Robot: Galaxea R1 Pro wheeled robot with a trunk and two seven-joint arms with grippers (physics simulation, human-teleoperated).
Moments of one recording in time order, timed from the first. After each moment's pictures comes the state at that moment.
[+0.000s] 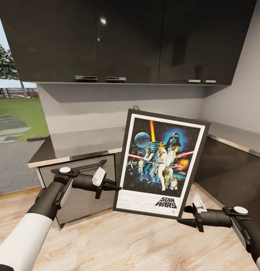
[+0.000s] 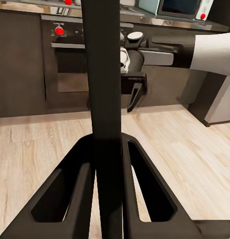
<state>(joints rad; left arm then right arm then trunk) -0.76 0.12 -0.15 -1.09 -0.01 0.38 -1.57 -0.50 -0.37 -0.07 -0.88 -0.04 0.11 1.55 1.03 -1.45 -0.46</state>
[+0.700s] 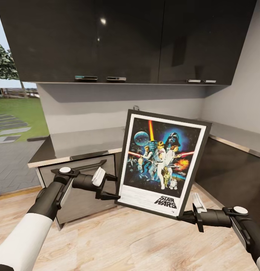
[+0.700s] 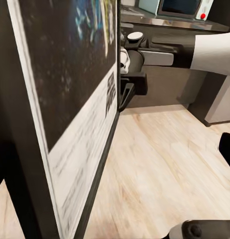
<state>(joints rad) -0.76 0.12 -0.15 -1.09 -0.01 0.38 -1.57 -0.50 -0.37 -0.07 -0.88 -0.04 0.11 1.55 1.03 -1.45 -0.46</state>
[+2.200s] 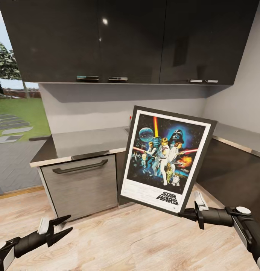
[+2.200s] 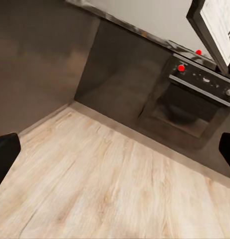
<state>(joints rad) -0.52 0.35 0.40 -0.35 0.09 -0.23 -1.57 -0.50 -0.36 -0.12 -0.88 -0.04 0.12 1.54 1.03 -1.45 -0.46</state>
